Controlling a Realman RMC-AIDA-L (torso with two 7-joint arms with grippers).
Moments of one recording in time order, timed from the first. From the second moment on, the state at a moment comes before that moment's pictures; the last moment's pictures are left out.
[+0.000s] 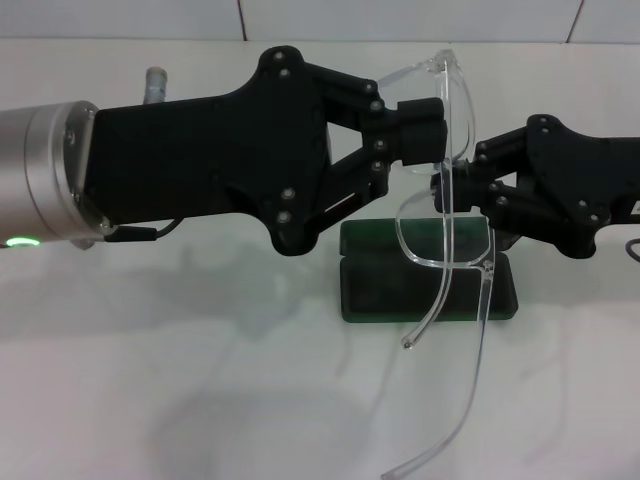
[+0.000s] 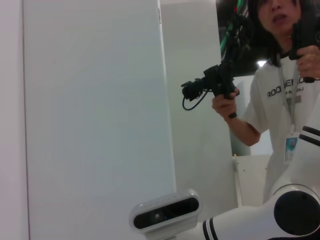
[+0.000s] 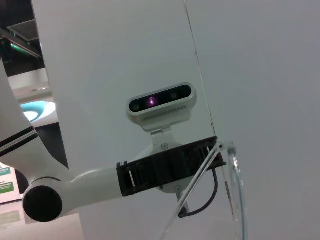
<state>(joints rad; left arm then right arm) -0.29 -2.09 1.35 1.28 1.23 1.65 -1.47 0.59 2.02 -0.92 -0.70 -1.57 -1.94 1.42</state>
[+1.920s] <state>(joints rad) -0.28 -2.10 1.41 1.16 1.17 1.62 -1.28 0.60 2.03 -1.00 -0.64 -1.47 -1.92 1.38</state>
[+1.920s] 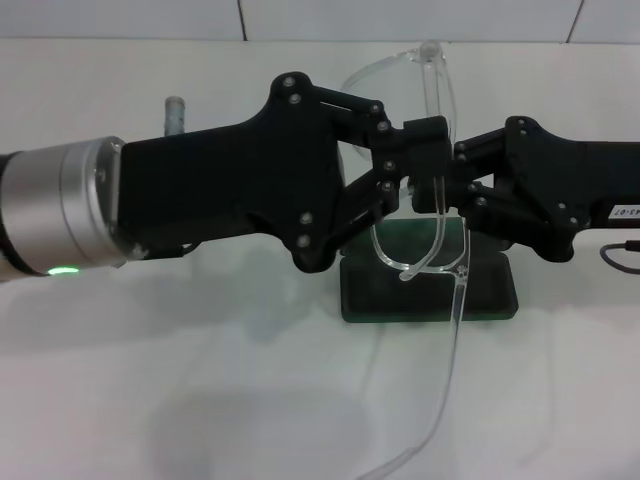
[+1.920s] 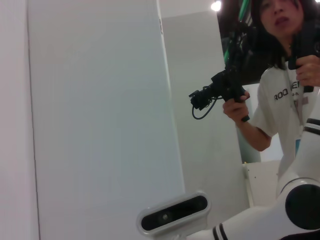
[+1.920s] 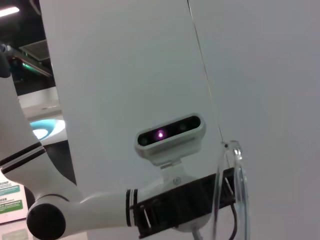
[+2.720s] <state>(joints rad) -0.25 -2.10 1.46 1.18 1.14 1.57 -1.20 0.59 2.03 -1.00 -0.62 -1.47 -1.88 1.37</state>
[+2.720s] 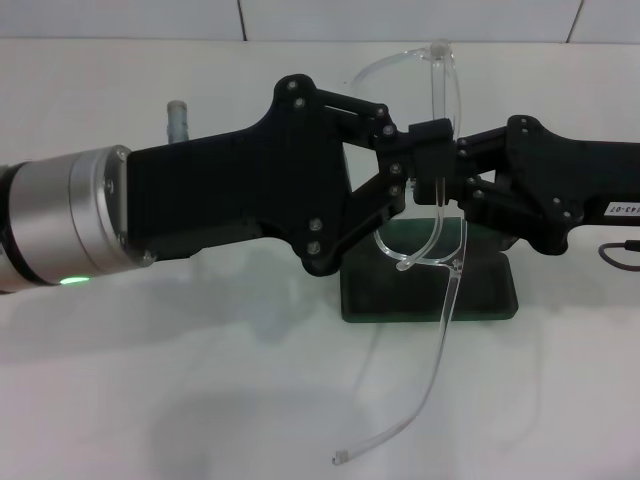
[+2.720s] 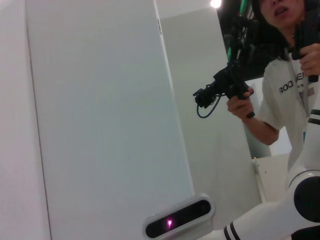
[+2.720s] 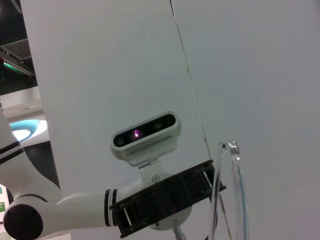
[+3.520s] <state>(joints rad) -0.17 -2.09 1.42 1.23 1.11 1.58 -1.17 0.46 2.01 -0.80 -0.77 -1.41 -1.90 1.34</state>
